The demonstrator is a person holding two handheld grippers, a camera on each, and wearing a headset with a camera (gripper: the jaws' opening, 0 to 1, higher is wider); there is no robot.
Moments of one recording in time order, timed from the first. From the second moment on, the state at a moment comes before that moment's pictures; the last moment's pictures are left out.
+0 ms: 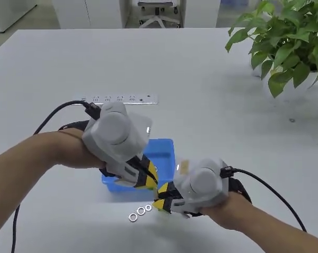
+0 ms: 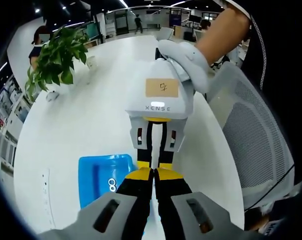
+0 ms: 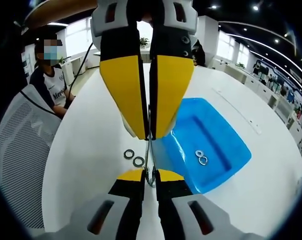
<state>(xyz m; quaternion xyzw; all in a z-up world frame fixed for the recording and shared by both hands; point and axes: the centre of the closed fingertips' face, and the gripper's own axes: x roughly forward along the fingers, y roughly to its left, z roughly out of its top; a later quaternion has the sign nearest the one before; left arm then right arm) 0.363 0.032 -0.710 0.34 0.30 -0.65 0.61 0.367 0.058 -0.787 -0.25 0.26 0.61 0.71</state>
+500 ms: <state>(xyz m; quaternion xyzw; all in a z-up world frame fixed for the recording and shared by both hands) 0.359 0.031 -0.693 0.34 0.29 -0.65 0.62 0.363 0.058 -0.770 -0.25 0.25 0.61 0.71</state>
